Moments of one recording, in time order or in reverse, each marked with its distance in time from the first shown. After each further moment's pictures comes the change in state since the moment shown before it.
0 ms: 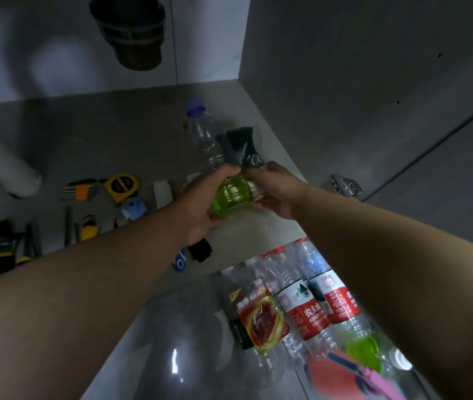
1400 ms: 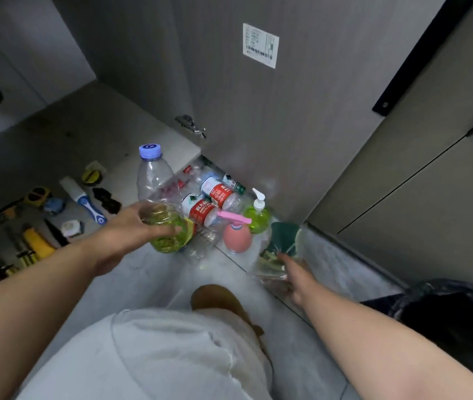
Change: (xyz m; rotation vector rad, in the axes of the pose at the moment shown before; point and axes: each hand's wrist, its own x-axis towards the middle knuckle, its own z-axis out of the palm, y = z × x) left_hand -0.201 -0.070 0.083 0.917 -0.179 0.049; right_hand -0.347 0.336 -0.090 0.798 0.600 0.363
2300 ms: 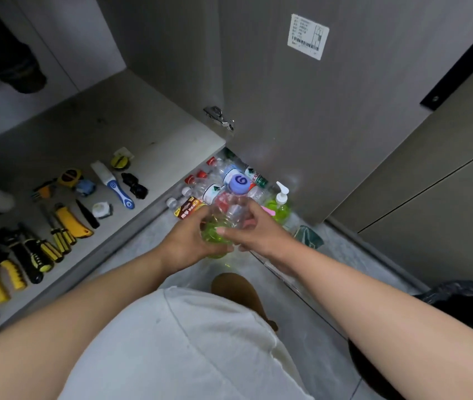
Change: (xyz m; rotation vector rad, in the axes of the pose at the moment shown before) left_hand -0.023 -0.019 0.055 0.109 -0.074 0.288; right_hand -0.095 -0.048 0.115 -0.548 -0.538 -0.554
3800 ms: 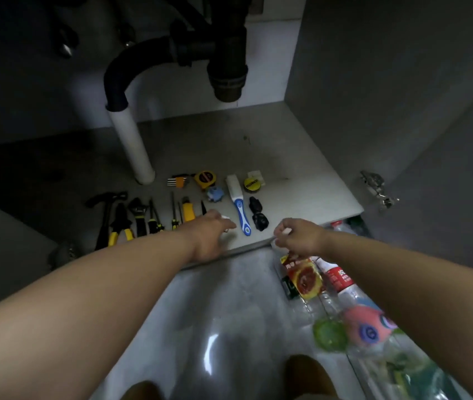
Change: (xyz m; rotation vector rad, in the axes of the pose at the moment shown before) left_hand -0.028 -0.119 -0.194 0.563 0.055 -0.360; right_hand 0.177 -0.087 0.149 -0.952 -0.369 0.128
